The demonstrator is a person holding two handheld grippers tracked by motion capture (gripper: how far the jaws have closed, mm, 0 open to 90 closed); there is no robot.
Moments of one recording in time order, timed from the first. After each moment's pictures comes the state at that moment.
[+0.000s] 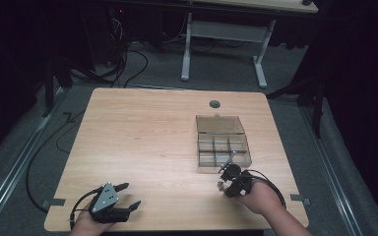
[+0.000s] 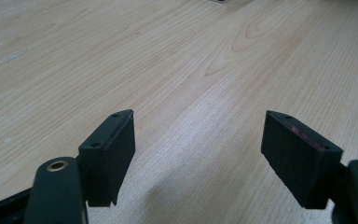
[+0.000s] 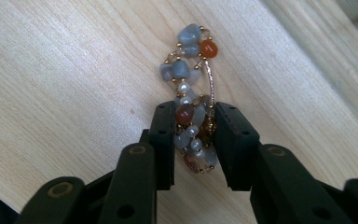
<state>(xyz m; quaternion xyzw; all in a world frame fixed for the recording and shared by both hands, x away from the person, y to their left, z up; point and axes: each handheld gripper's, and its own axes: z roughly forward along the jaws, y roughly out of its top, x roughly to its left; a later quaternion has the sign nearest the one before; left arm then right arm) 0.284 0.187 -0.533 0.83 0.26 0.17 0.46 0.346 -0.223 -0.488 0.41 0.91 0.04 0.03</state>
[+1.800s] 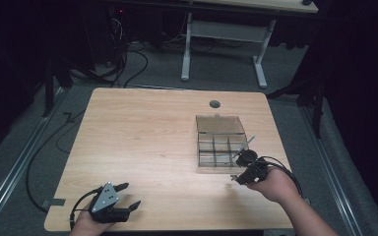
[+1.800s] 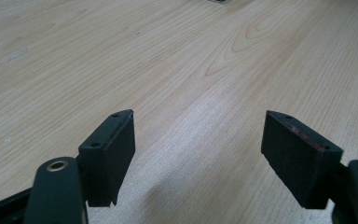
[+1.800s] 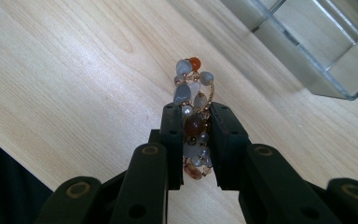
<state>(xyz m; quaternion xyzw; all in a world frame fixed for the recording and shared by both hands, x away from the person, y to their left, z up) 0.284 0.187 -0.533 0.83 0.26 0.17 0.46 0.364 -0.260 -0.440 0.43 0.90 0.07 0.02</state>
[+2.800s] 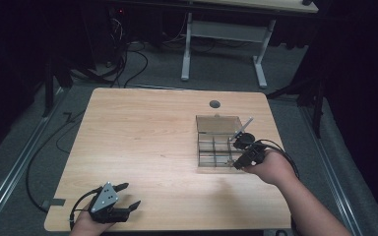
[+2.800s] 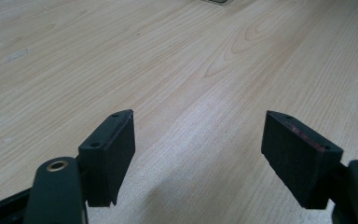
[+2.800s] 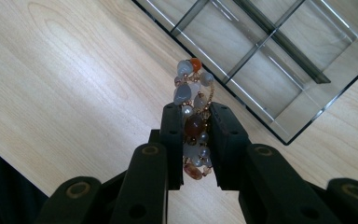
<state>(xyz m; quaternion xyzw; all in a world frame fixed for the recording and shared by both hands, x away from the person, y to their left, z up) 0.284 0.188 -0.533 0.83 0.26 0.17 0.46 0.397 -0.250 -0.408 0.43 0.90 0.08 0.02</state>
